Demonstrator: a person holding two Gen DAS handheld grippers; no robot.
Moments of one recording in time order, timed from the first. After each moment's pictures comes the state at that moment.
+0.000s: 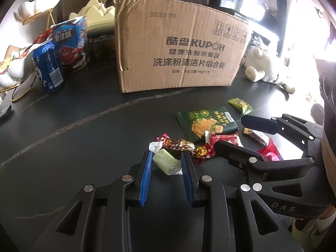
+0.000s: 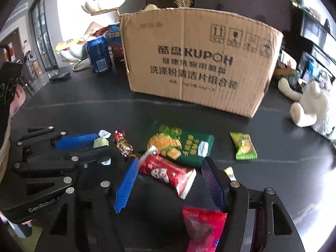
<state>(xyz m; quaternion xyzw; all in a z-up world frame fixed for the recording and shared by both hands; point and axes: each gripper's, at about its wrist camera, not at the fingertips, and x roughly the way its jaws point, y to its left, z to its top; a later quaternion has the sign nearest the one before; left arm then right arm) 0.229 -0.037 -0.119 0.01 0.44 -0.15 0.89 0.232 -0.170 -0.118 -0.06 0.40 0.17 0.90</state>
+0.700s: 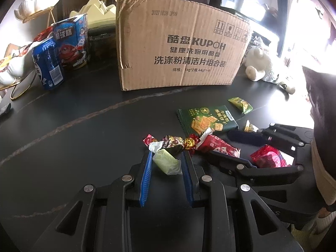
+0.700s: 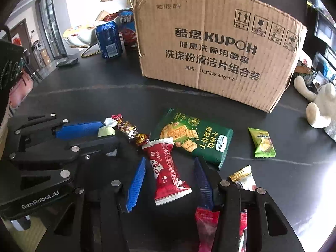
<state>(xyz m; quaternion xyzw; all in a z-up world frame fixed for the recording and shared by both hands) 0.228 -0.038 -0.121 0.01 0.44 -0.15 0.89 0.236 -0.161 -0.136 -0.07 0.44 0.20 0.87</state>
